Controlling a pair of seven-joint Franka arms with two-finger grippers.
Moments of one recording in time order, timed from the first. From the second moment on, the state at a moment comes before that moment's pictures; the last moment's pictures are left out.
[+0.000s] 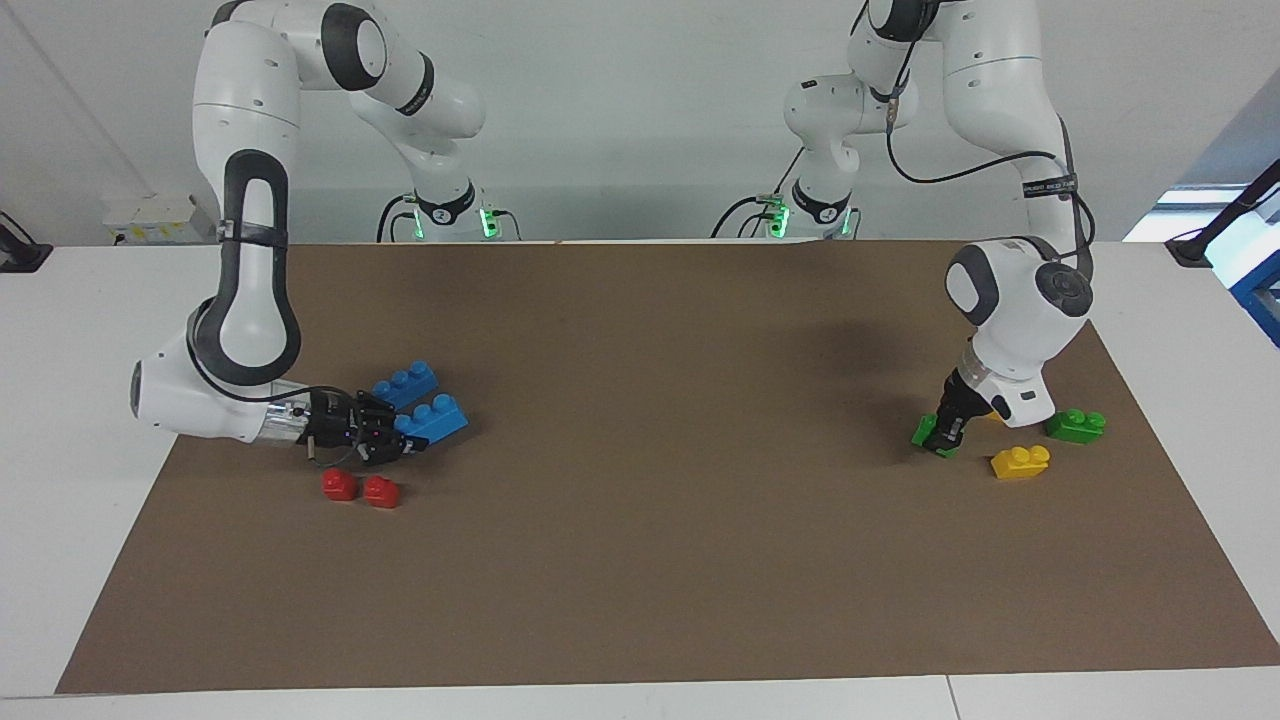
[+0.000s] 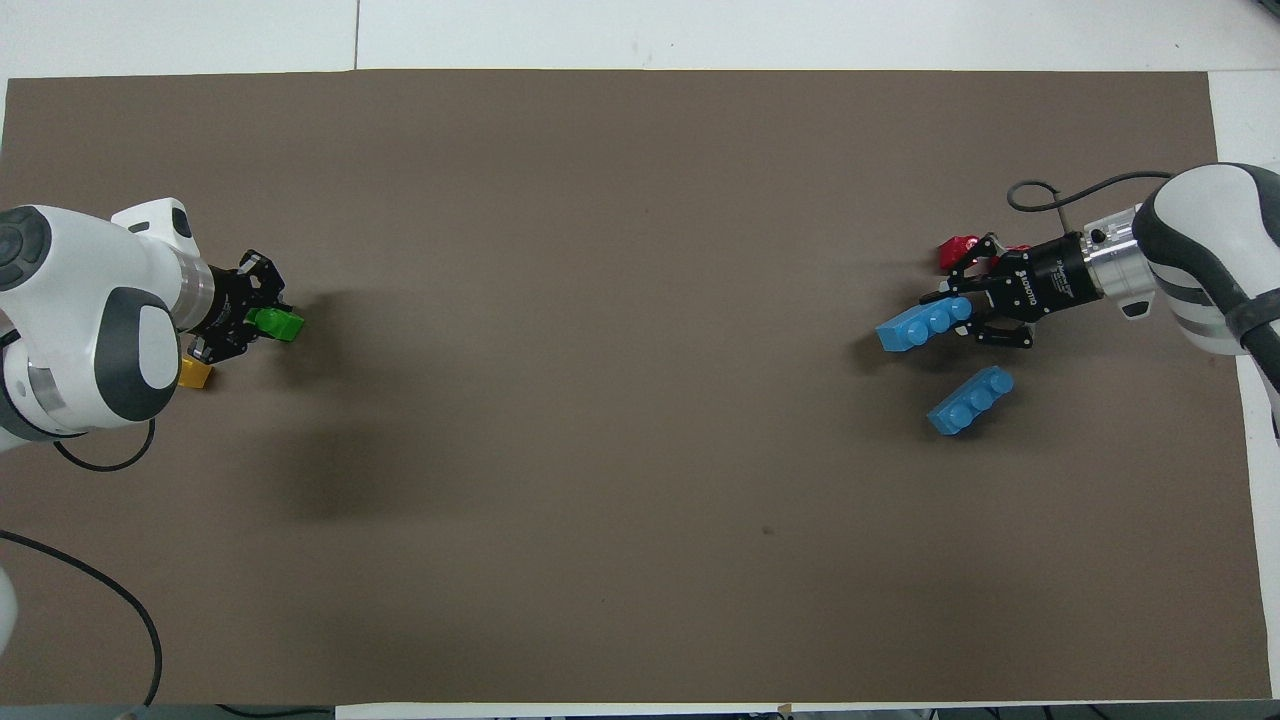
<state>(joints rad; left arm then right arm) 0.03 0.30 -0.02 -2.01 -0.07 2.35 -0.89 -0.28 0.54 0.08 -1.72 0.71 1.79 0.53</state>
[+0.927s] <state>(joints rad) 0.03 0.19 -0.03 -1.93 -0.07 2.18 -0.88 -0.30 0.56 0.08 -1.72 0.71 1.79 0.50</state>
